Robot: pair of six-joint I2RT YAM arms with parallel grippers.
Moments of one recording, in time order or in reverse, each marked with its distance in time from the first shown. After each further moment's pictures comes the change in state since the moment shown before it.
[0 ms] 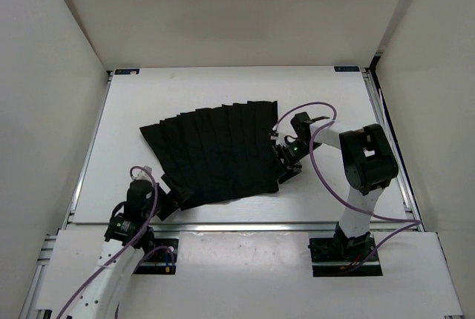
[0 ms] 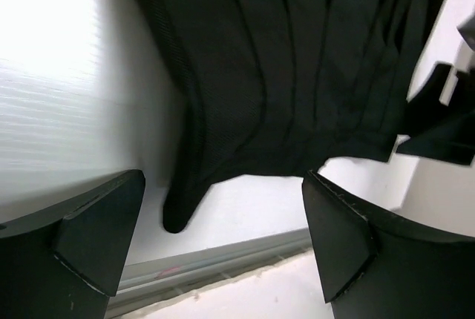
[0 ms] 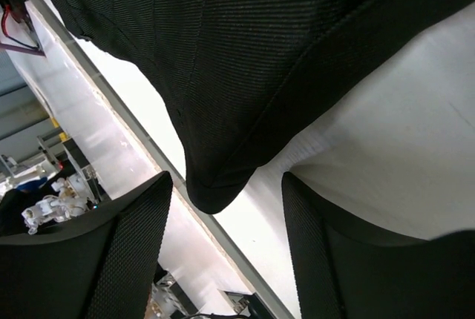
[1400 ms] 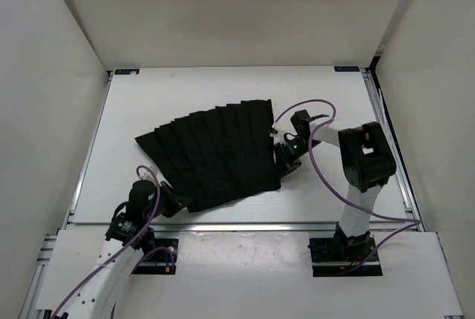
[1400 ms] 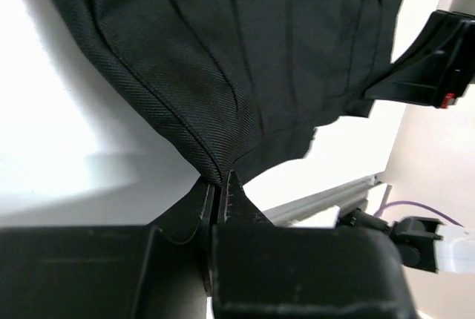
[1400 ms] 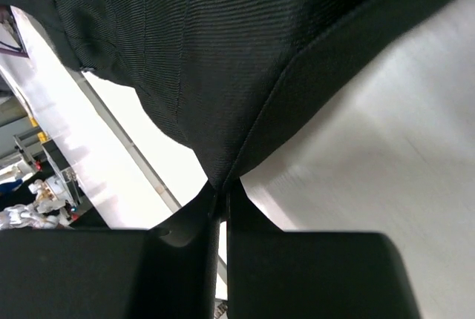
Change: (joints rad) left arm -0.087 -0.009 -0.042 0.089 0.060 -0.049; right arm -0.010 0.033 0.034 0.019 0.014 -0.051
